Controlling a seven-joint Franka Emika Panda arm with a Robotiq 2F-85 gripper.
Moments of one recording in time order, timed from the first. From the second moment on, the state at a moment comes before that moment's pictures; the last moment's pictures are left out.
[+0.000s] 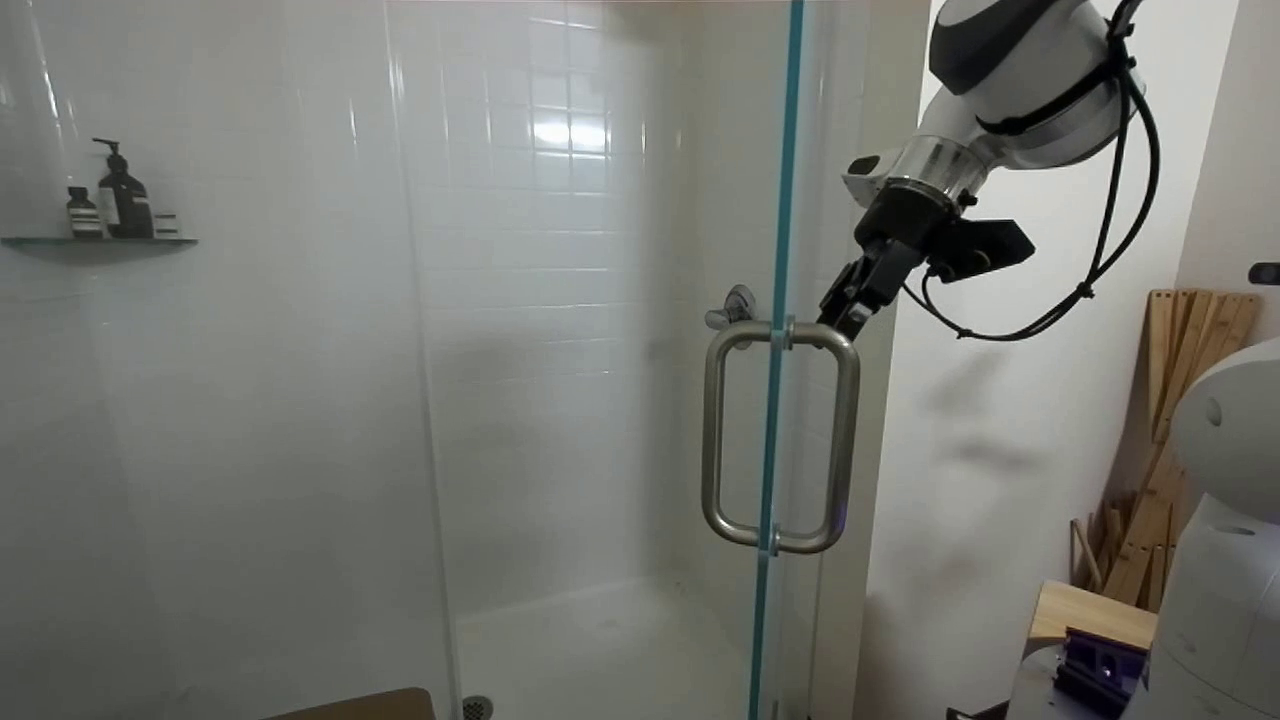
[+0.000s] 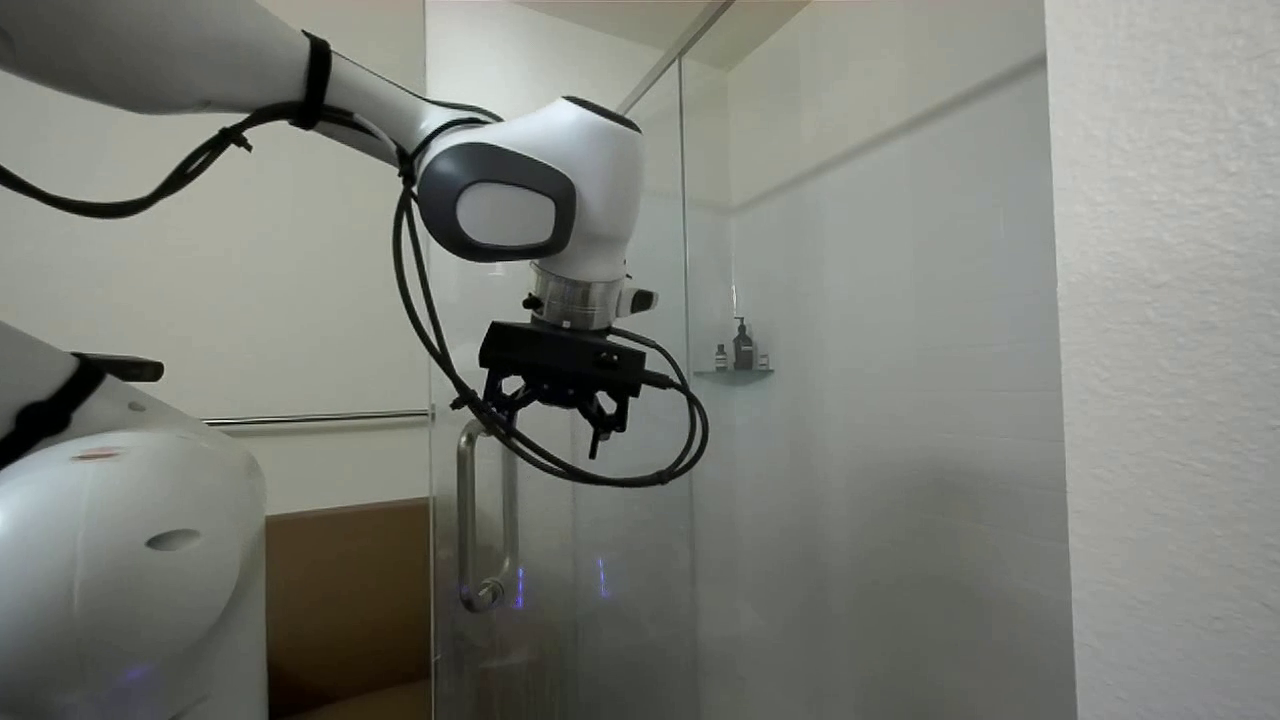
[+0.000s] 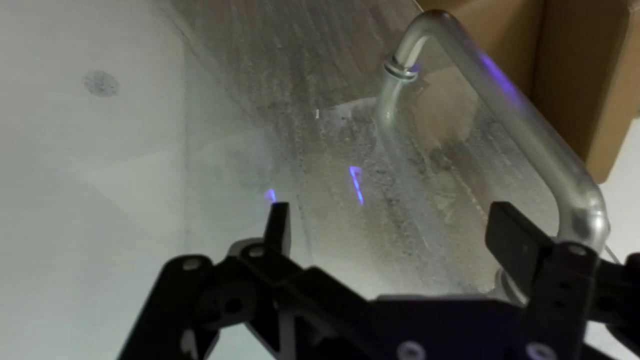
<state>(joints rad) -0.37 -0.90 0.02 -2.77 0.62 1.93 -1.15</state>
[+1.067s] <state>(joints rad) -0.10 -1.04 0.03 -2.75 -0.06 1.80 -0.45</state>
